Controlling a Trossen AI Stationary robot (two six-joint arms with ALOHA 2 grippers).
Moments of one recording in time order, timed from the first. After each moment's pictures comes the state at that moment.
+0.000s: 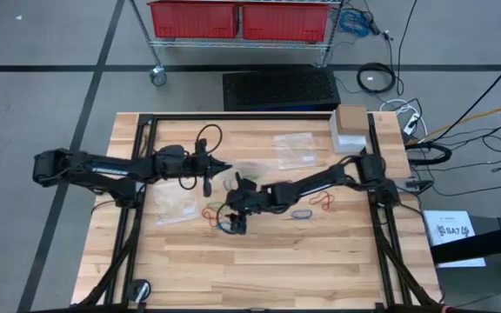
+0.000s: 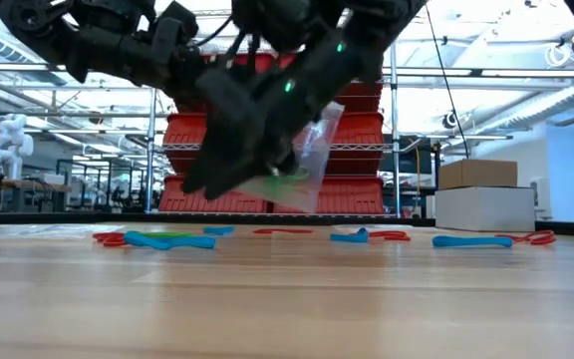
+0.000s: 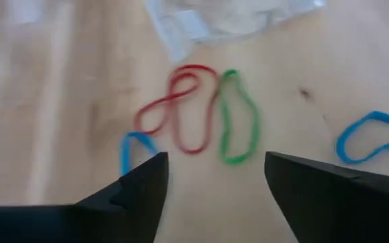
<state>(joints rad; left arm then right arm) 0.19 1.12 0.45 0.50 0.05 0.07 0.11 2.13 1.42 -0.03 0.14 0.30</state>
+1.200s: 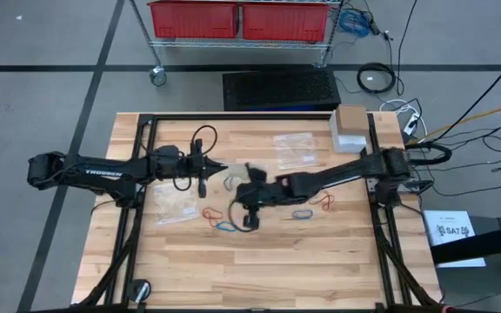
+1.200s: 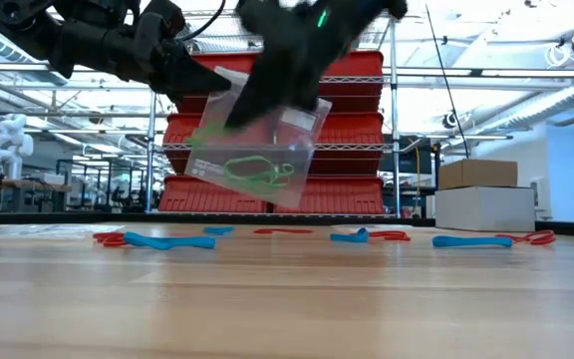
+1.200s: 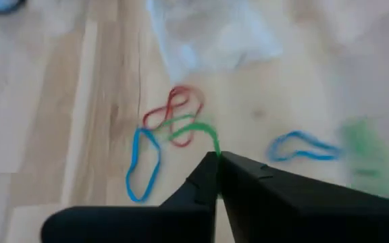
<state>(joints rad) 0.19 1.03 0.42 0.45 0.06 0.10 0.15 1.88 1.42 -0.29 0.20 0.18</state>
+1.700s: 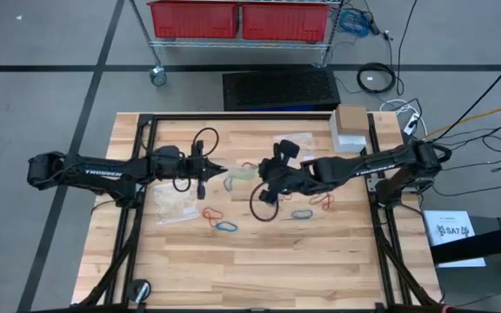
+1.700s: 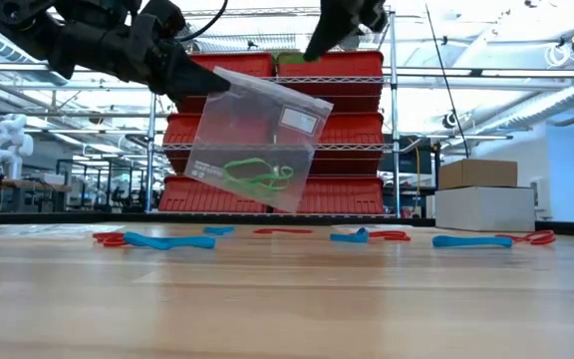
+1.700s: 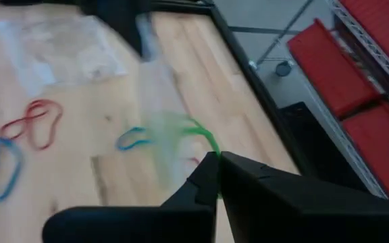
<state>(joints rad) 0.19 1.03 0.42 0.43 0.10 0.12 0.15 1.62 1.42 -0.58 0.65 0.15</state>
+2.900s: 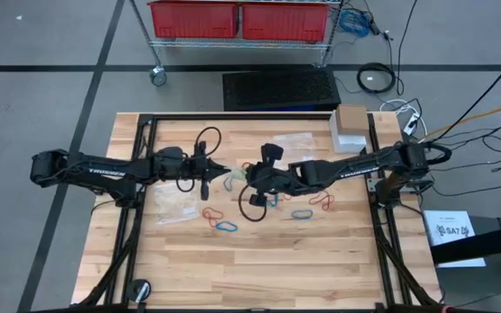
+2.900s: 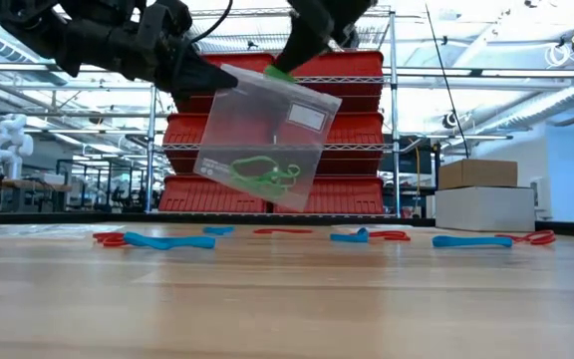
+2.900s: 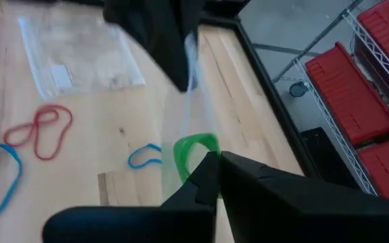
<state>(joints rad) 0.16 1.08 0.45 0.46 0.07 0.03 0.11 1.73 1.42 -0.41 0.57 0.00</state>
